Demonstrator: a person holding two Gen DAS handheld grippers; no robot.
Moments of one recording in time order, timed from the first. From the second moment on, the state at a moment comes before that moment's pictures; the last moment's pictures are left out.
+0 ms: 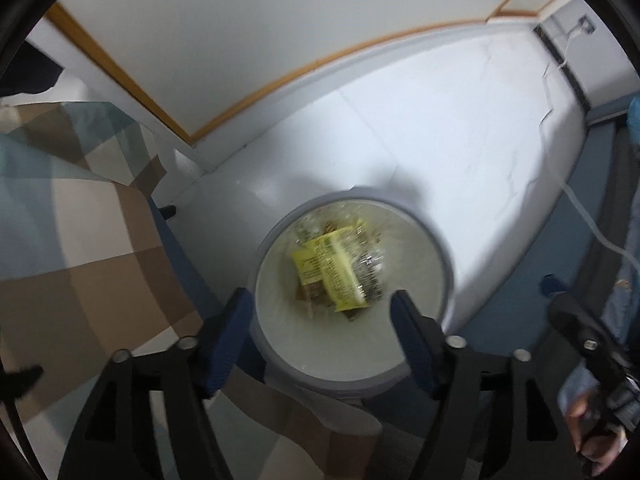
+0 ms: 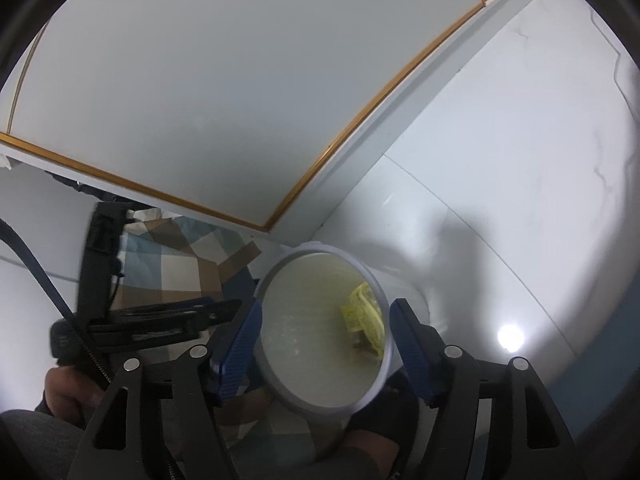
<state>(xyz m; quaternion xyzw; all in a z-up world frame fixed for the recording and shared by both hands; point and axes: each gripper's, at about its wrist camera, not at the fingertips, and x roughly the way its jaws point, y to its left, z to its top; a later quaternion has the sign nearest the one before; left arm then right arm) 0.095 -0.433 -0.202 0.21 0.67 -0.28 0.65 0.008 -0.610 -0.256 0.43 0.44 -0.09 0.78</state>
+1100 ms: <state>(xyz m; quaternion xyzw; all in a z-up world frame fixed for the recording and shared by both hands) 0.062 -0.376 -0.070 0.15 0.55 -0.27 0.77 0.000 -0.586 -0.149 0.36 0.47 -0.09 0.80</state>
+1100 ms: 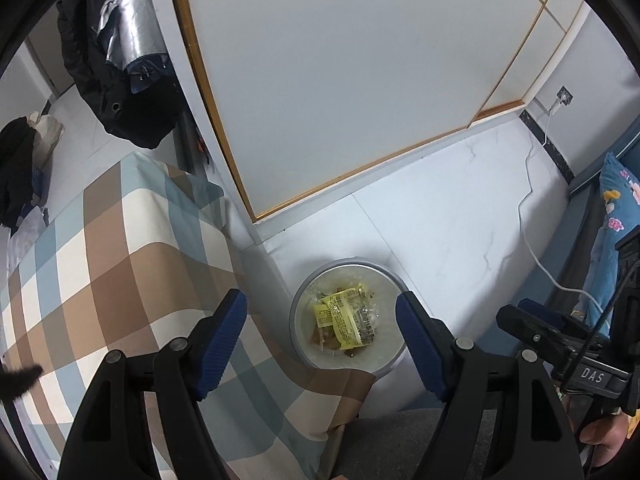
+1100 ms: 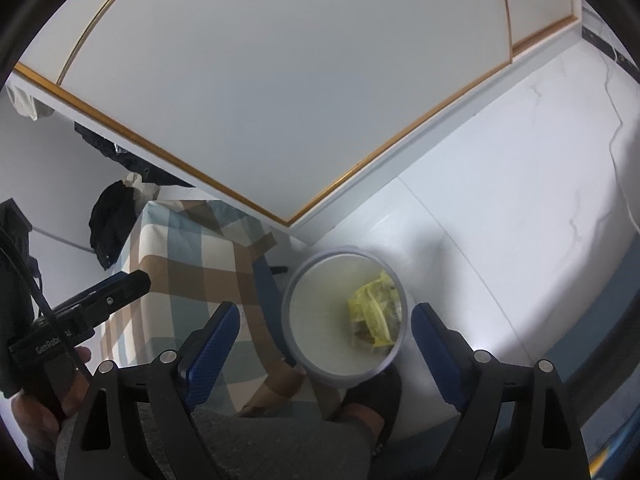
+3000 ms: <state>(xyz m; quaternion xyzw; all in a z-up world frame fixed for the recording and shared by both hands) 0.054 -0.366 -0.059 0.13 0.56 -0.27 0.77 0.002 -0.581 -0.146 0.36 0.47 -0.11 0.80</state>
